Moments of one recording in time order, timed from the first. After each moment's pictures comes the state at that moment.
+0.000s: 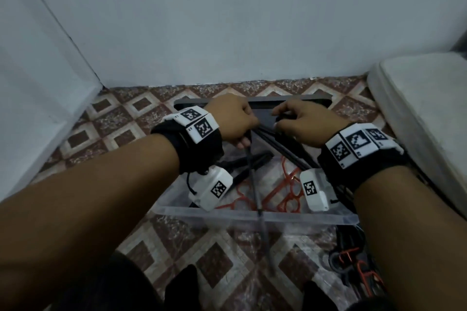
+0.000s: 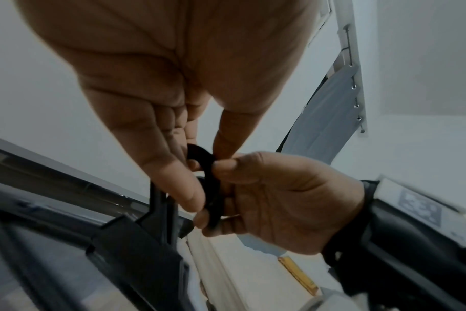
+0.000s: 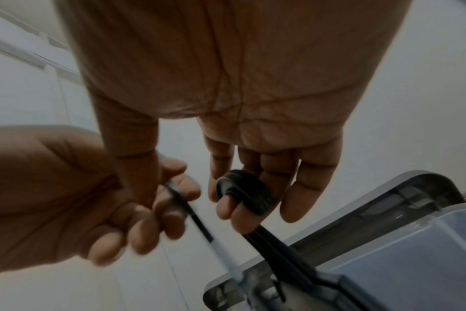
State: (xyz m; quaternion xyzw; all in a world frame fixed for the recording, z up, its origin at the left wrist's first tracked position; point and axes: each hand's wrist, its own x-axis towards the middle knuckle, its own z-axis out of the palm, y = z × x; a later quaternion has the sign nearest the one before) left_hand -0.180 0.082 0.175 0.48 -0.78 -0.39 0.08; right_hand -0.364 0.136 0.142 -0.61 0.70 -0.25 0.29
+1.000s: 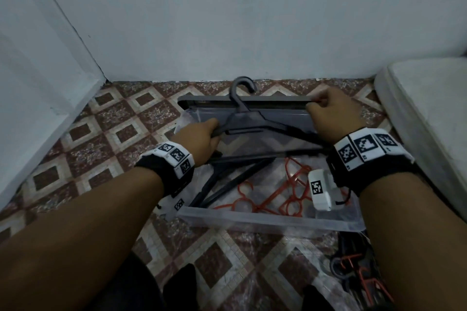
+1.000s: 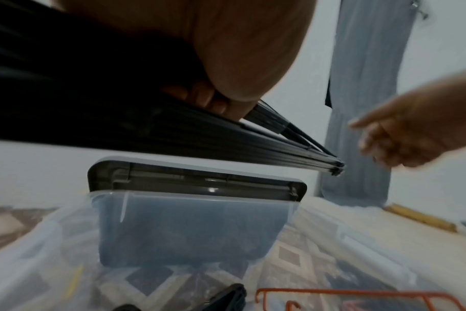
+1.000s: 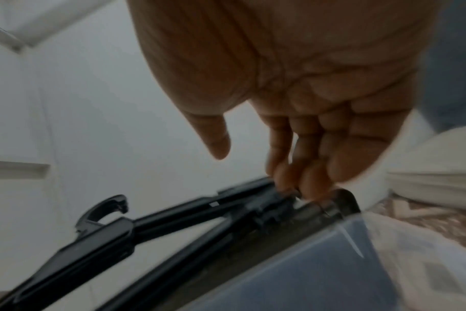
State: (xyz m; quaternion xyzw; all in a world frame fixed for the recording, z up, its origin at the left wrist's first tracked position) left_hand -0.102 0.037 0.079 0.46 -0.88 -0.12 0.07; right_hand -0.387 0.120 0.126 -0.49 0.79 -0.34 0.14
